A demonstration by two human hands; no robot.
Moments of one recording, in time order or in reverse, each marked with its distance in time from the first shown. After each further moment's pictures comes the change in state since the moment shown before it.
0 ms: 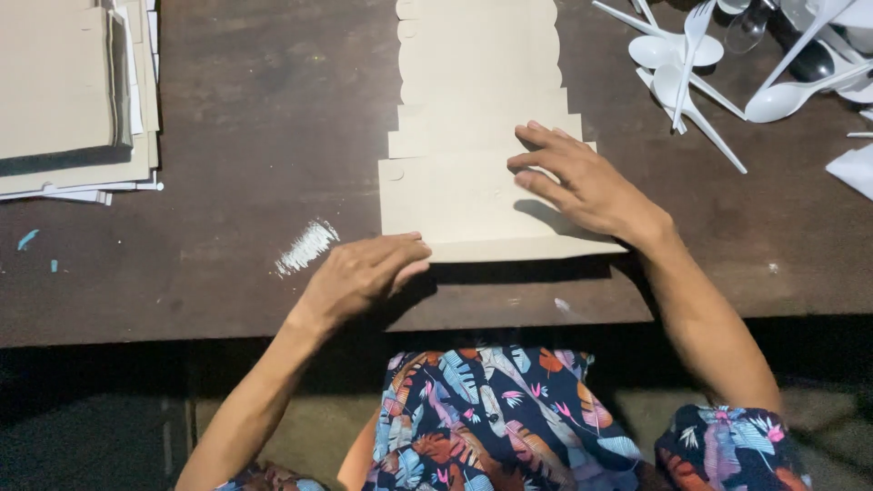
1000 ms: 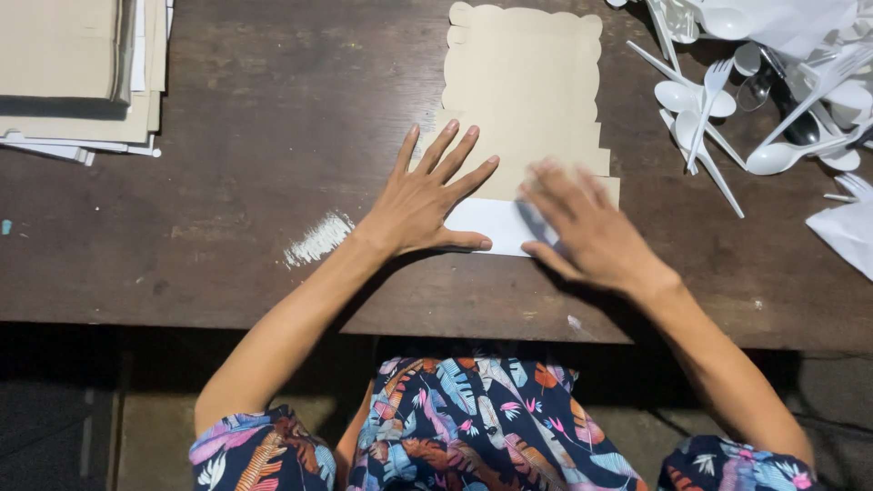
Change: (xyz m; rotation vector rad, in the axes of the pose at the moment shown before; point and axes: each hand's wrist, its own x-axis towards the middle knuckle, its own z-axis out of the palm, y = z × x) left_hand 0.090 -0.024 -0.001 0.103 -0.200 -0.134; right_hand -0.011 -0.013 0.036 -0.728 0.061 -0.308
